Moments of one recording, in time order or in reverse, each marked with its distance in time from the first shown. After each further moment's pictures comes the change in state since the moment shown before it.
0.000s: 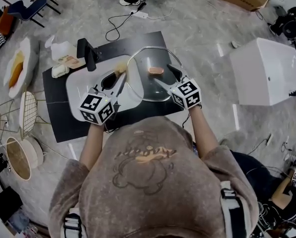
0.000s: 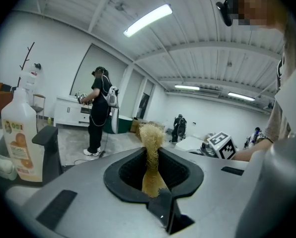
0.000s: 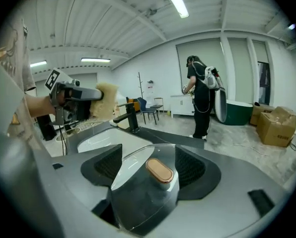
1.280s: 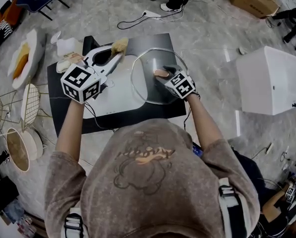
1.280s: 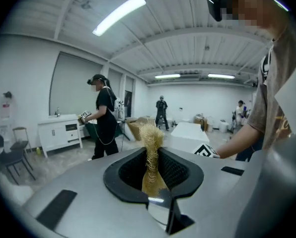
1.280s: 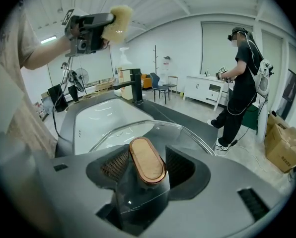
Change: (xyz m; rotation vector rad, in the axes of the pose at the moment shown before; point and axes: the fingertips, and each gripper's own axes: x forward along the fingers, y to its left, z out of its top) left arm 0.019 0.037 0.078 0.289 0.084 -0.115; right arm 0.077 -0.022 -0.064 -0.195 0.284 0.120
